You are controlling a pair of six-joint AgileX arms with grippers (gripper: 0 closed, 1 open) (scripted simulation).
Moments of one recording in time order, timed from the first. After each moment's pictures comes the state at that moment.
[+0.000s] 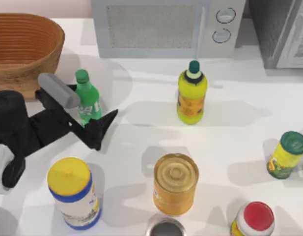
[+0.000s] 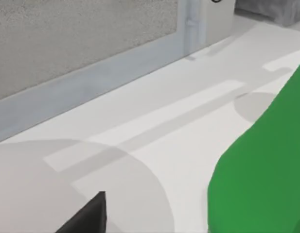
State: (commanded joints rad) left arm -0.17 2.04 0.54 1.24 0.64 0.17; right arm 0.00 0.00 0.00 0.00 0.00 0.00
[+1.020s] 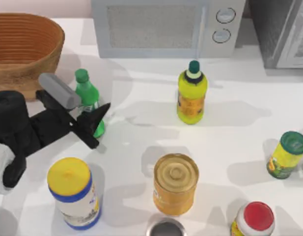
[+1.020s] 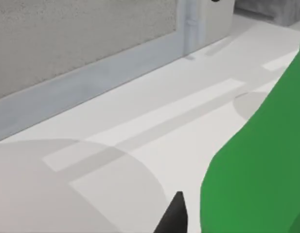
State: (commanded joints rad) left arm -0.17 2.04 0.54 1.24 0.64 0.17; right arm 0.00 0.00 0.00 0.00 0.00 0.00
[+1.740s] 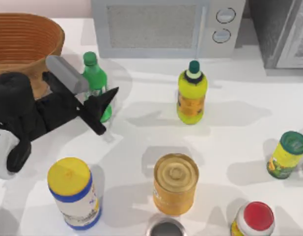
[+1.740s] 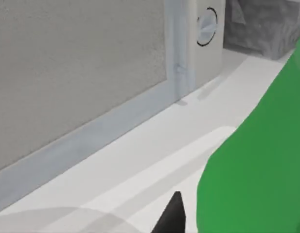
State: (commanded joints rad) left arm -0.21 1.94 0.61 1.13 0.63 0.19; right arm 0.00 0.00 0.00 0.00 0.00 0.00
